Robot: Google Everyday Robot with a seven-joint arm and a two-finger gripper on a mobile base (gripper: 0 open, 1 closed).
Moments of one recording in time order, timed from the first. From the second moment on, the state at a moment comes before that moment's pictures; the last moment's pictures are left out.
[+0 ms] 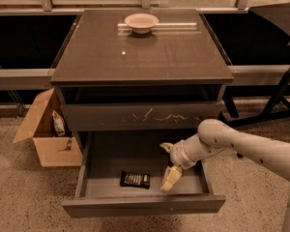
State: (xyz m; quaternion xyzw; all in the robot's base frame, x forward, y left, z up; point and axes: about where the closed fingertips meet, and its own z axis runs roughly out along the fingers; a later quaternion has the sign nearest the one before) arm 0.537 -0.074 0.505 -0.62 0.70 0.27 0.24
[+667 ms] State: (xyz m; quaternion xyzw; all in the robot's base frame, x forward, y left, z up) arm 0.577 -0.052 0.469 -0.61 0.68 0.27 0.30
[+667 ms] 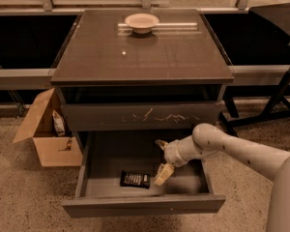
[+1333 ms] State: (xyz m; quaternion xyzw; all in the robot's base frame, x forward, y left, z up) arm 0.605 -0.016 0.414 -0.61 0.70 0.24 0.29
